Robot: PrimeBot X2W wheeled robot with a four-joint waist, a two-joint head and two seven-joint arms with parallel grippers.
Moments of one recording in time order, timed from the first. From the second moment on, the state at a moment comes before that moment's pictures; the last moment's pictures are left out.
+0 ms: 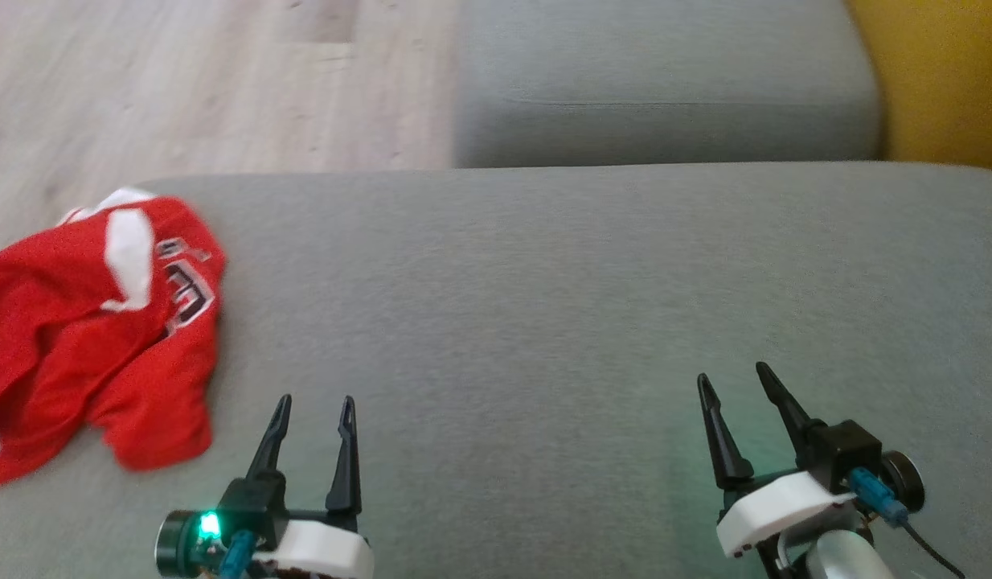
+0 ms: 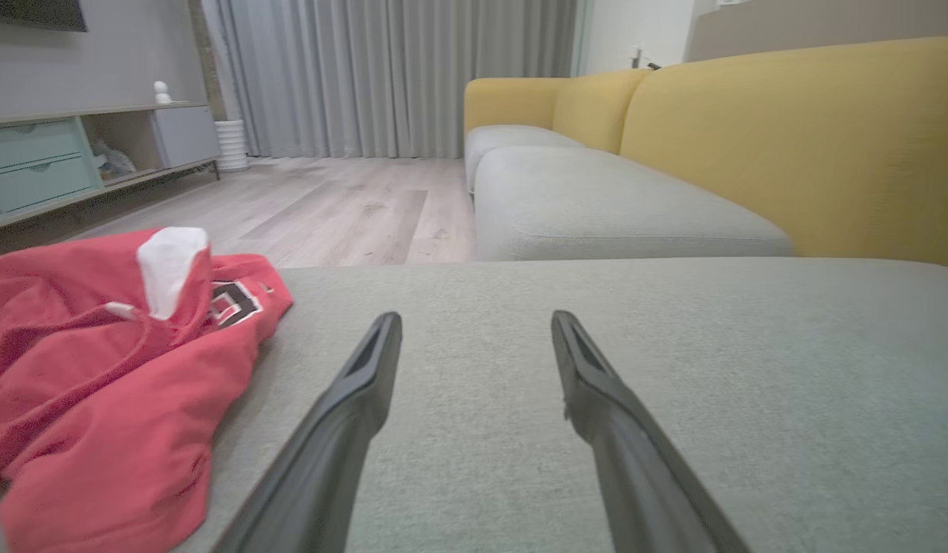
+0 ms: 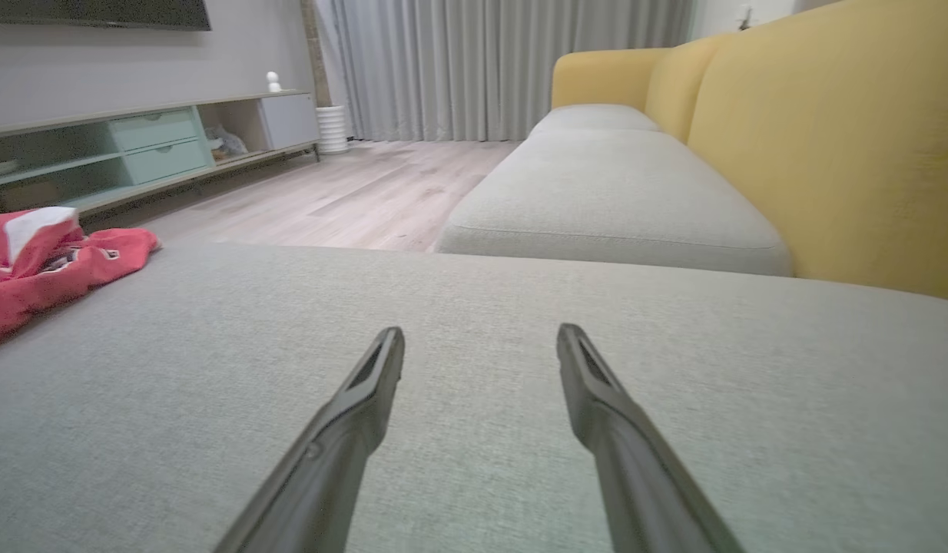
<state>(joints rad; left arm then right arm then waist) -0.03 0.04 -0.20 0.37 -0.12 0.02 -0.25 -0.05 -0.04 0.12 0.42 0.04 0.12 -0.25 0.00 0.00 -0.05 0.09</state>
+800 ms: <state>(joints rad) -0.11 0.05 -0.05 0.19 -0.12 0.10 -0.25 -0.08 -0.05 0.10 0.34 -0.02 0.12 -0.25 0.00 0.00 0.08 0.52</state>
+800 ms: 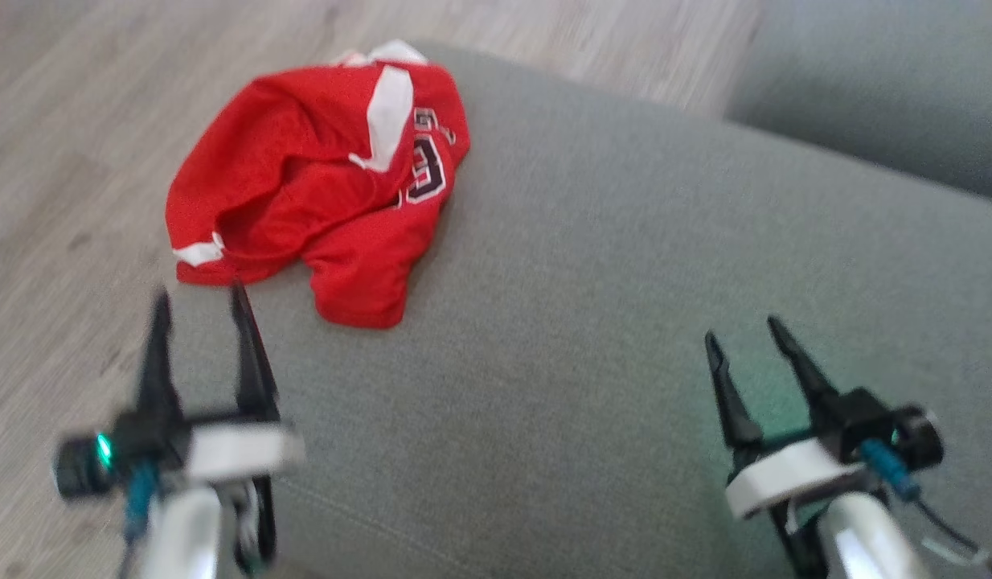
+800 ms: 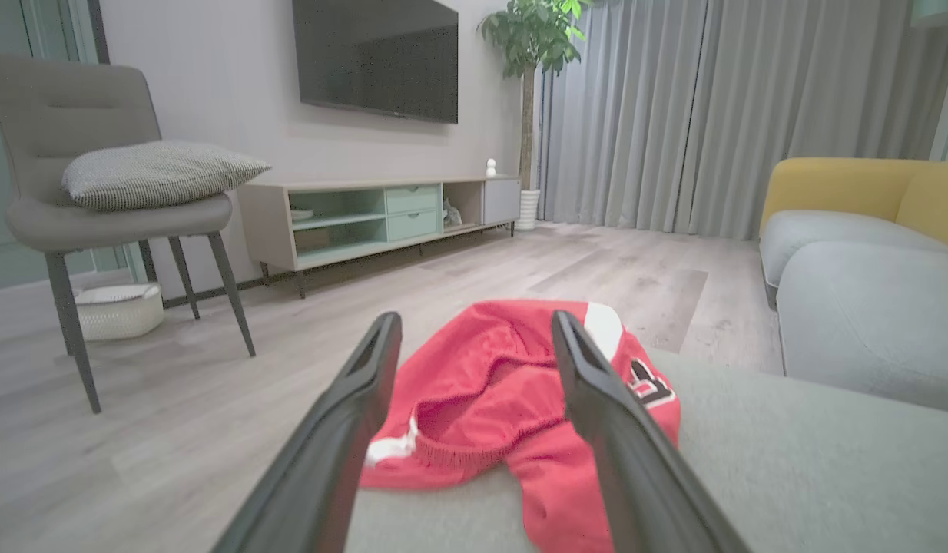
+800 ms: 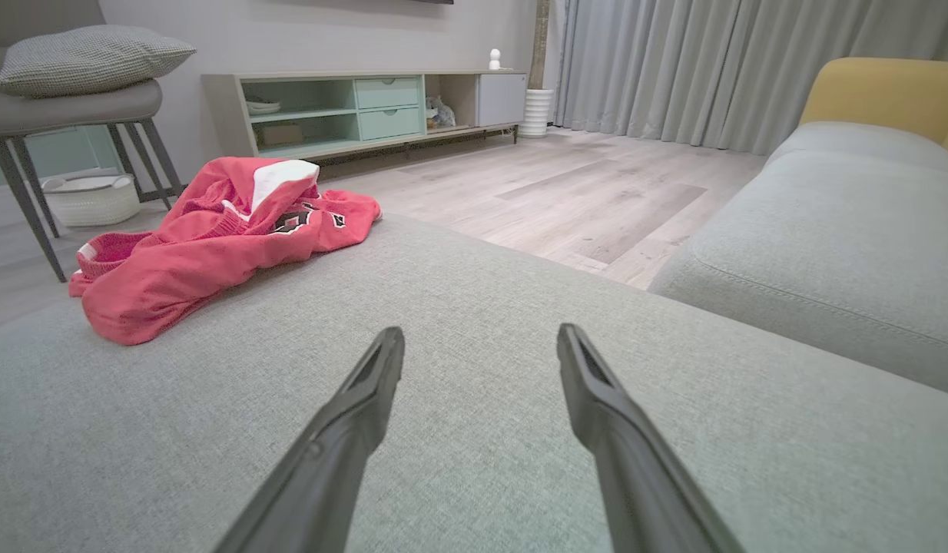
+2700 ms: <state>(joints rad) -0.89 0.22 -0.07 0.24 -0.25 -0.12 0.05 -0.15 -0.06 0.14 0.28 -0.03 0.12 -0.26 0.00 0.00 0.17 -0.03</state>
